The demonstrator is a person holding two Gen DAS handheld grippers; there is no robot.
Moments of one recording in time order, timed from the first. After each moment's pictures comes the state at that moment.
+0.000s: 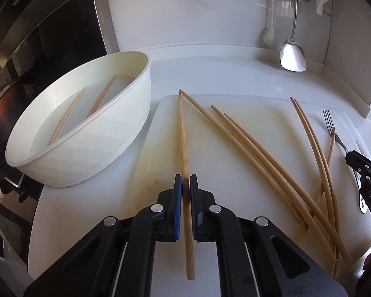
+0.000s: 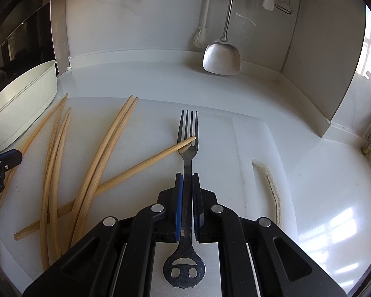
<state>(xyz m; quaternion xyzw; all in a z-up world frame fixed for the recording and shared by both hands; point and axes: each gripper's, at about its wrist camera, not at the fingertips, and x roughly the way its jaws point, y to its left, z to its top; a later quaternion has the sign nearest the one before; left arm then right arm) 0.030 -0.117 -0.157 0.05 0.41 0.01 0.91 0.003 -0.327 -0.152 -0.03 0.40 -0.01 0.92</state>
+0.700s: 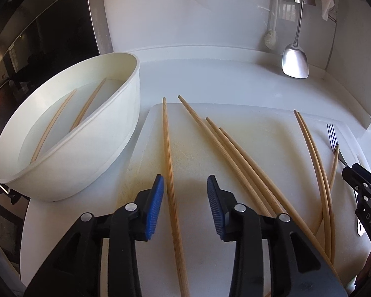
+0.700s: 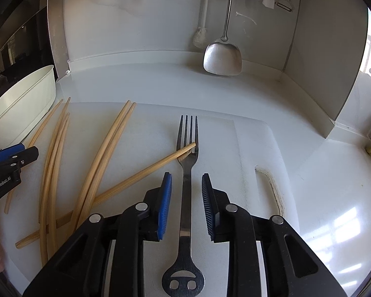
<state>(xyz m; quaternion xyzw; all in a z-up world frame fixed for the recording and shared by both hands) 0.058 -0.119 -0.160 0.03 0.41 0.00 0.91 0.013 -0.331 -0.153 -0.02 0.40 0.00 0.92</state>
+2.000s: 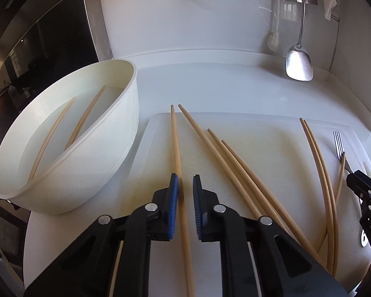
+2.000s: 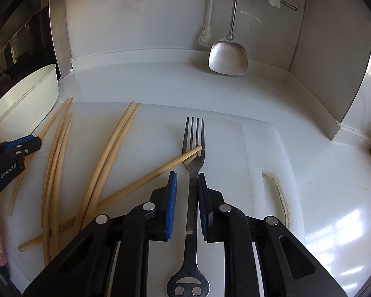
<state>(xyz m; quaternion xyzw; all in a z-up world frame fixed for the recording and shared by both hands) 0.069 -0.119 -0.158 0.04 0.40 0.01 0.91 0.019 -0.324 -0.155 -0.02 0.40 0.01 0.91</state>
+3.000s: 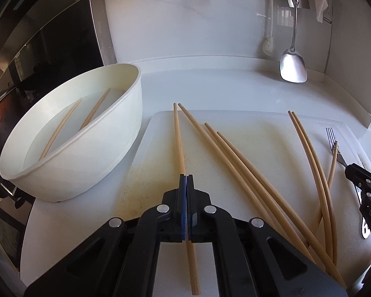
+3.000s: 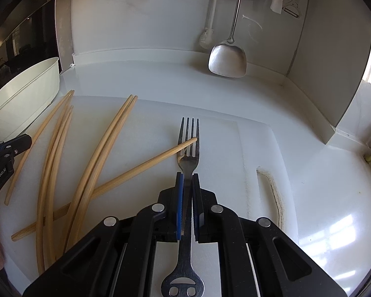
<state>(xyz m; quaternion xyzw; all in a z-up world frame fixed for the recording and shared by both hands) 0.044 -0.121 -0.159 0.04 0.38 0.01 0.92 0.012 -0.324 -0.155 -0.04 0.40 0.00 0.92</state>
